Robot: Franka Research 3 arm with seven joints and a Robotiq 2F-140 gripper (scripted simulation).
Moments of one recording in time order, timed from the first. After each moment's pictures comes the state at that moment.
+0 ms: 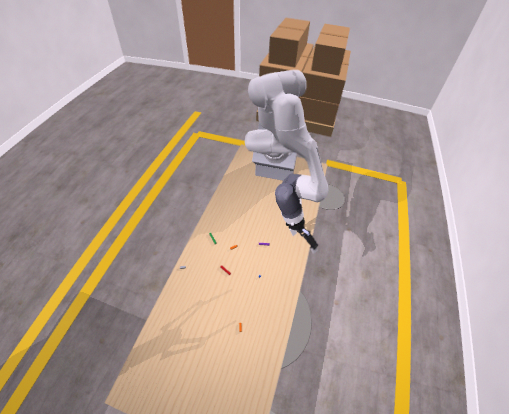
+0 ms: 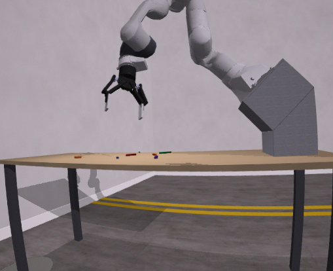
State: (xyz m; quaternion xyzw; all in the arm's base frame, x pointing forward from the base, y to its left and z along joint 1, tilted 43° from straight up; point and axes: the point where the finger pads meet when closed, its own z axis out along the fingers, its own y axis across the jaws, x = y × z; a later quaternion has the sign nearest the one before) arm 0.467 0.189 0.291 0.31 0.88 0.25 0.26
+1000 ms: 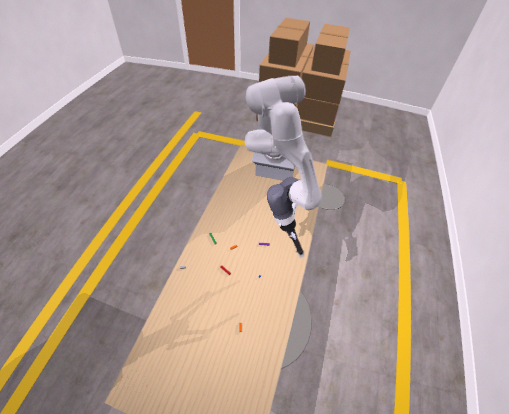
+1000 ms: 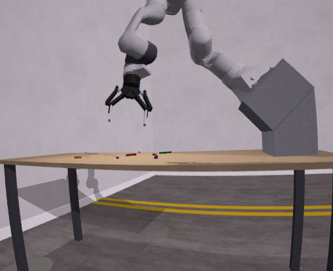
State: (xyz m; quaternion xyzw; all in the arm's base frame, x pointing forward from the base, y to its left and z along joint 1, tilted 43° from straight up) arm 0.487 0.150 0.271 0.44 0.81 0.30 0.24
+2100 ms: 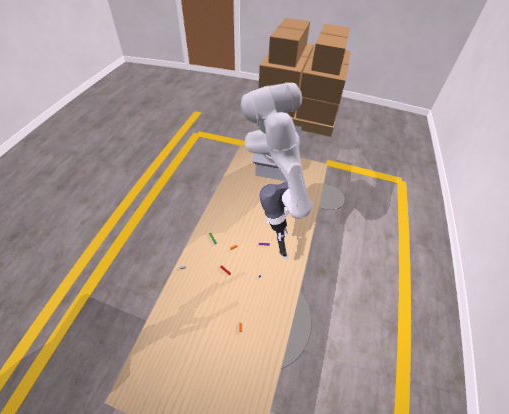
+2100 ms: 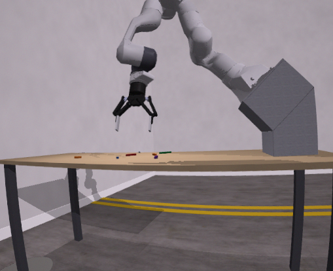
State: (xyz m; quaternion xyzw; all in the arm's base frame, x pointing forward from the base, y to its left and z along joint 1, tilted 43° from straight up) arm 0.500 0.100 0.247 0.59 0.71 0.33 0.21
